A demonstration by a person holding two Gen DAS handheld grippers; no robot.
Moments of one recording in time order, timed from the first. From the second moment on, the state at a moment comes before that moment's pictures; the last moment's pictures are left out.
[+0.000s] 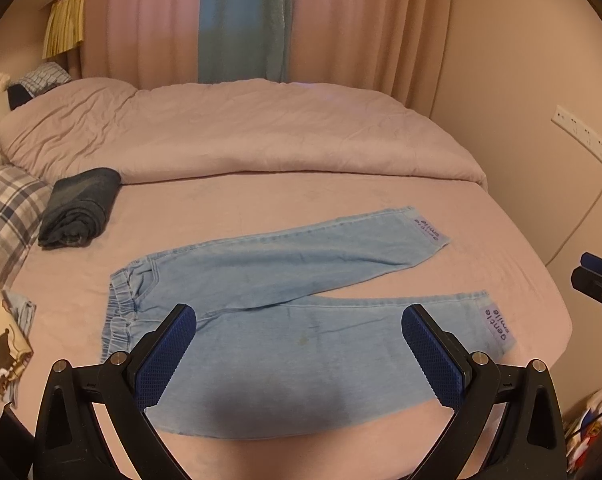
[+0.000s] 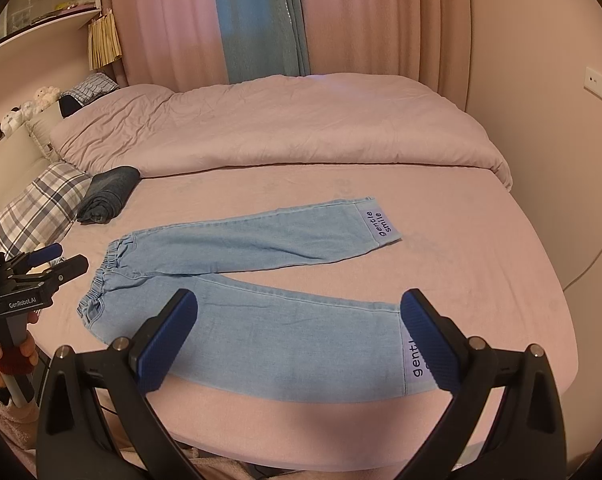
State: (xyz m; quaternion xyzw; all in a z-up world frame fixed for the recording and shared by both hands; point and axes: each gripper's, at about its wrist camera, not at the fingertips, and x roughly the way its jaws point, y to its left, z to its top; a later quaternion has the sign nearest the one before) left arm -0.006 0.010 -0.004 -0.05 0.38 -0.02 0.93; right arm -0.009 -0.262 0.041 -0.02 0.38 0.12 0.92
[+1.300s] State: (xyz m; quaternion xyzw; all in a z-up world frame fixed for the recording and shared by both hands) left arm -0.004 0.006 -0.007 -0.04 0.38 -0.03 0.92; right arm -0.010 -0.261 0.038 -0.02 0.38 0.12 0.92
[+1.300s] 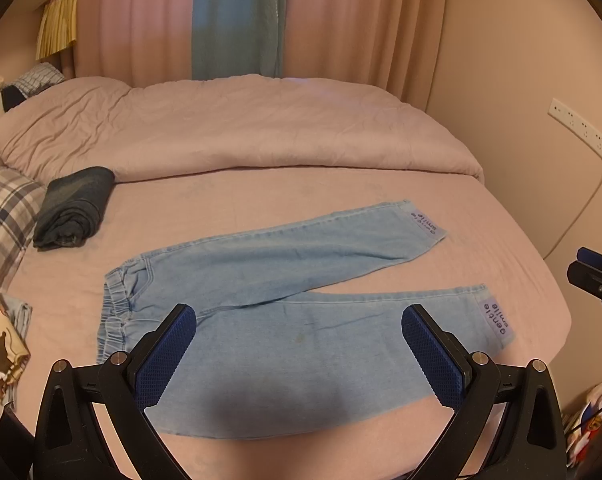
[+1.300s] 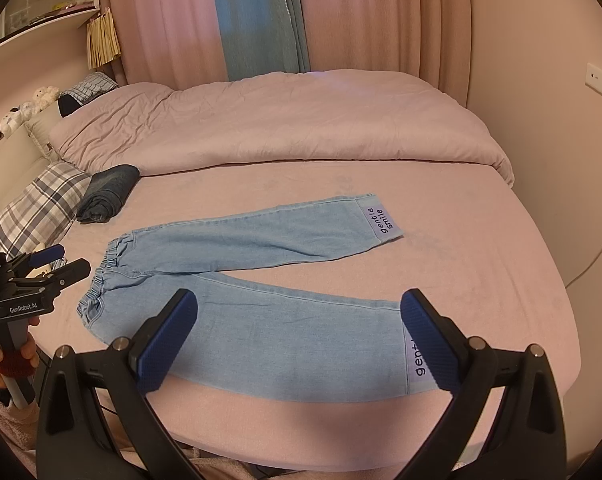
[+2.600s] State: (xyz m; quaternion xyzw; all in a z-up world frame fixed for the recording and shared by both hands) left arm 0.127 0.265 -0.155 -0.11 0.48 0.12 0.86; right arm 0.235 -0.132 -0.124 -0.11 0.45 0.32 0.82
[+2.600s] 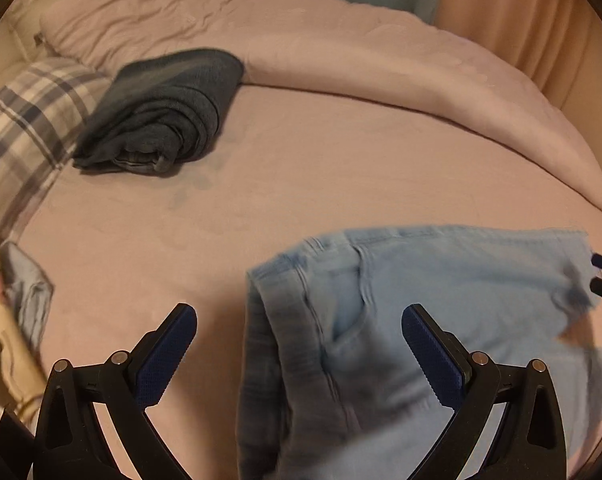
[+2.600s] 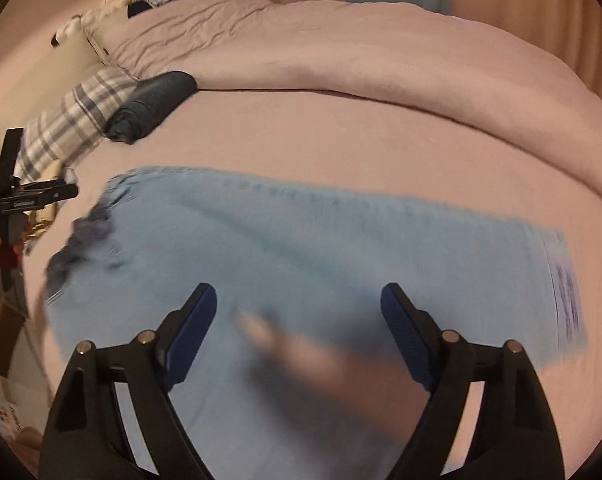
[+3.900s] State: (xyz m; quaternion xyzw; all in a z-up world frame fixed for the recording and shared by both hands) left arm 0.164 0.201 -0.186 0.12 0.53 0.15 0.83; right arm 0.361 -0.031 -0.146 -0.40 0.41 0.32 0.75
